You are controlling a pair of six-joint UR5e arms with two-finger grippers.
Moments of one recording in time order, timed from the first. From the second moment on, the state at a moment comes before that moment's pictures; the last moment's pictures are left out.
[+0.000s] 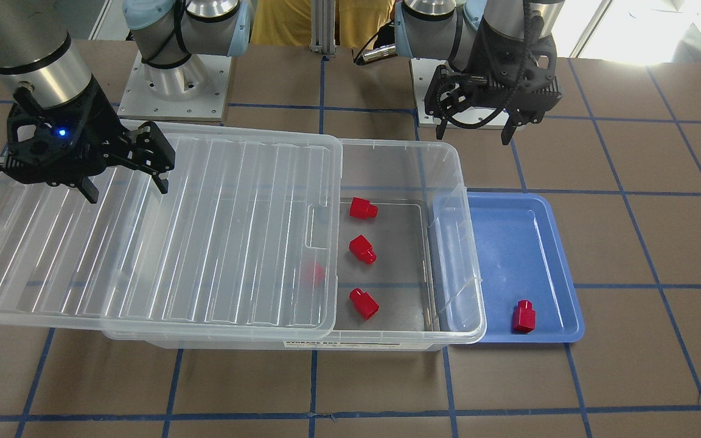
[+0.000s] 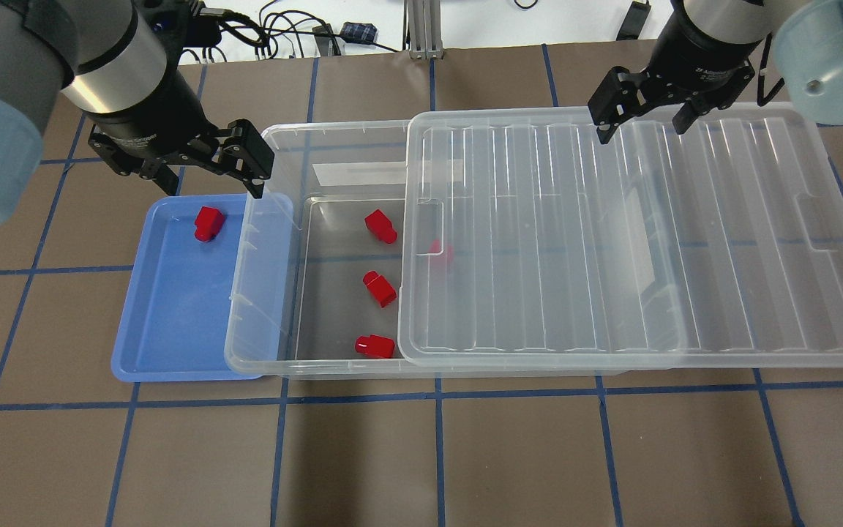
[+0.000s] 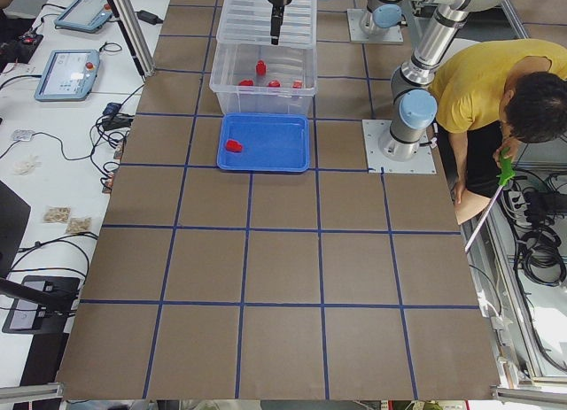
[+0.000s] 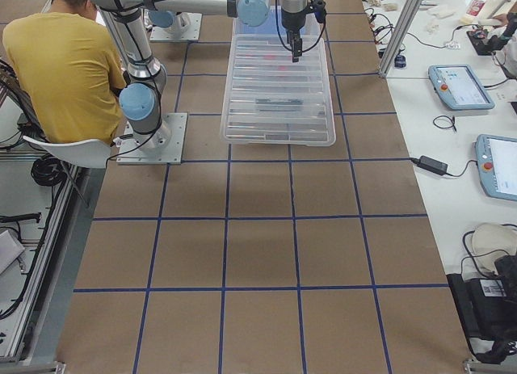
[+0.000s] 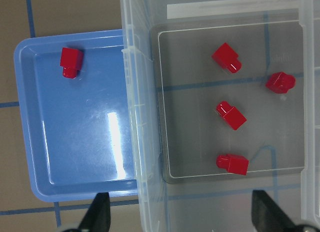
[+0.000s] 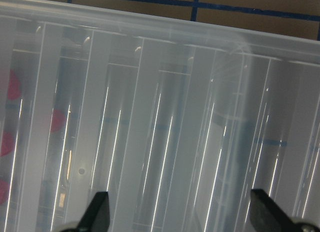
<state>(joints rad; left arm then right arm) -1.63 -1.50 -1.60 -1.54 1.59 0.02 1.52 -1.51 1.57 -1.72 -1.49 -0.19</state>
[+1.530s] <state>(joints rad) -1.63 -1.51 -1.60 -1.53 1.58 0.03 1.28 -1.52 1.58 -1.66 -1.55 -0.26</state>
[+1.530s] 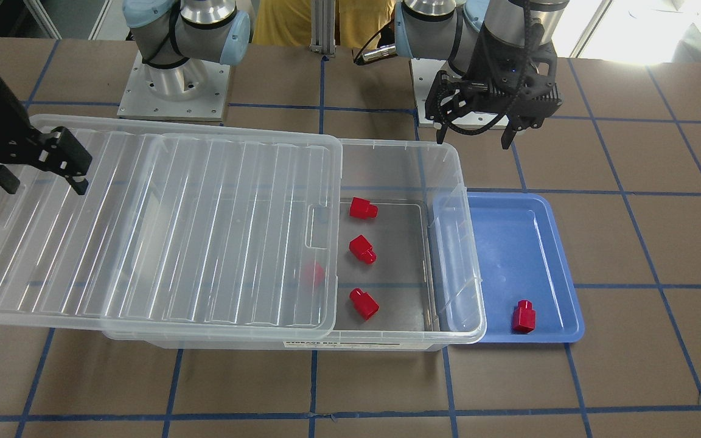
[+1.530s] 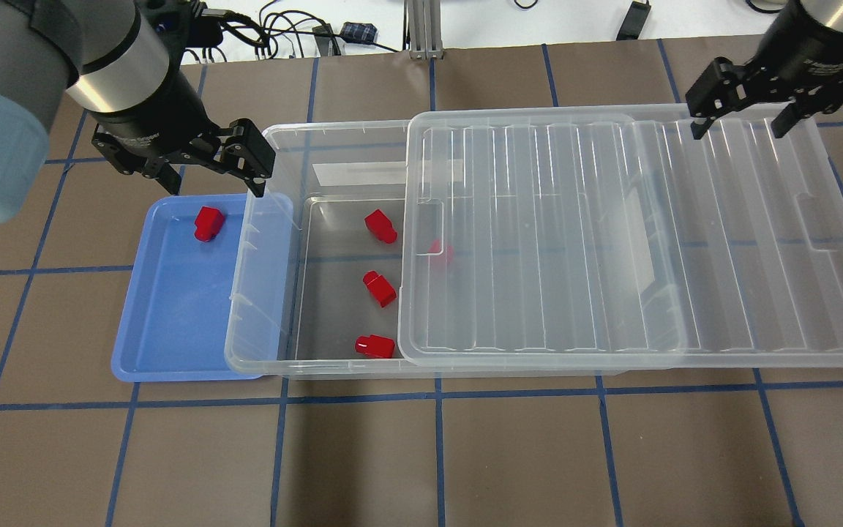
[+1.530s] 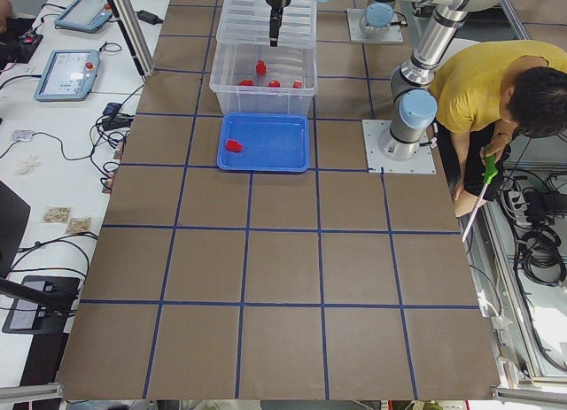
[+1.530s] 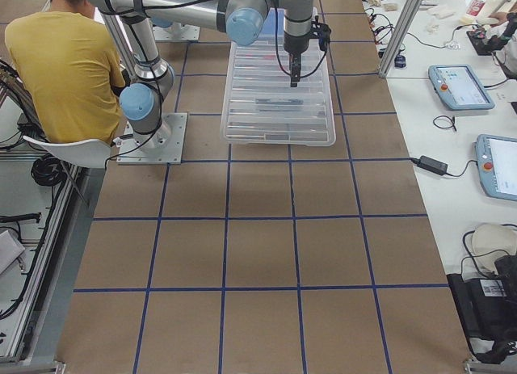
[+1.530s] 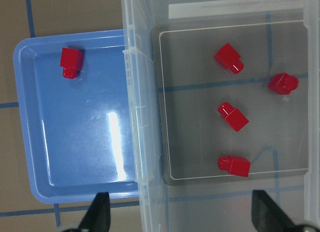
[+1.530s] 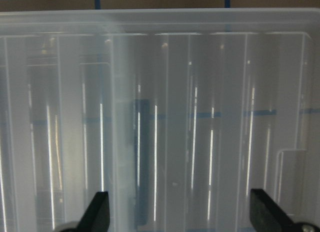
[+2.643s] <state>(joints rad) -1.63 -1.49 -1.59 -1.54 1.57 0.03 0.93 -1.42 1.65 -1.68 -1.67 -0.60</state>
